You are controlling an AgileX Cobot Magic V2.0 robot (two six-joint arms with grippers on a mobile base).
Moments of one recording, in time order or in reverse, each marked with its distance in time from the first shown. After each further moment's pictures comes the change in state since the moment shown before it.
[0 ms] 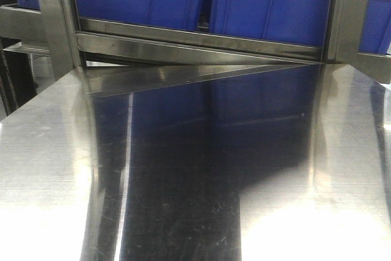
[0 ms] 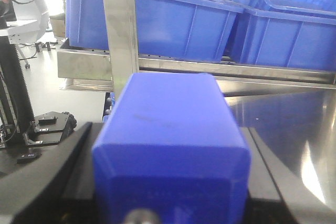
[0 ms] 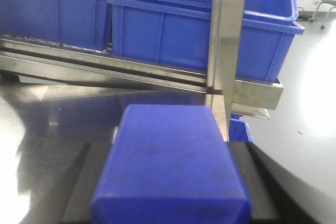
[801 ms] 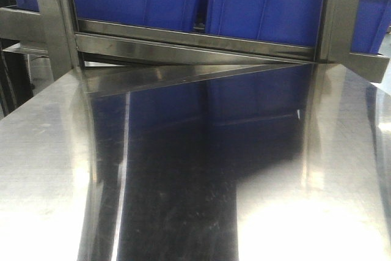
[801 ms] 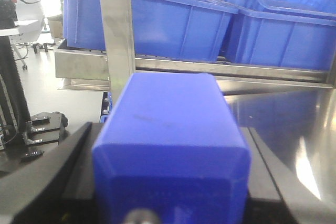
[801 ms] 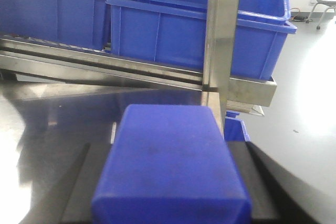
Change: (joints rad) left arm 0.000 0.000 0.000 0.000 0.000 0.000; right arm 0.000 0.000 0.000 0.000 0.001 0.000
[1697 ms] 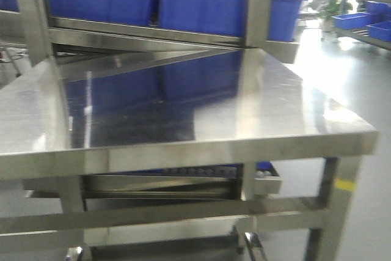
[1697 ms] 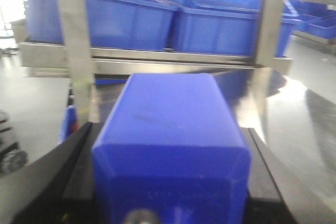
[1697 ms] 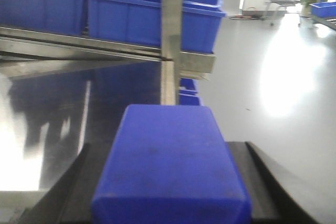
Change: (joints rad) left arm 0.002 0.000 0.000 0.000 0.000 0.000; right arm 0.000 0.000 0.000 0.000 0.000 0.000
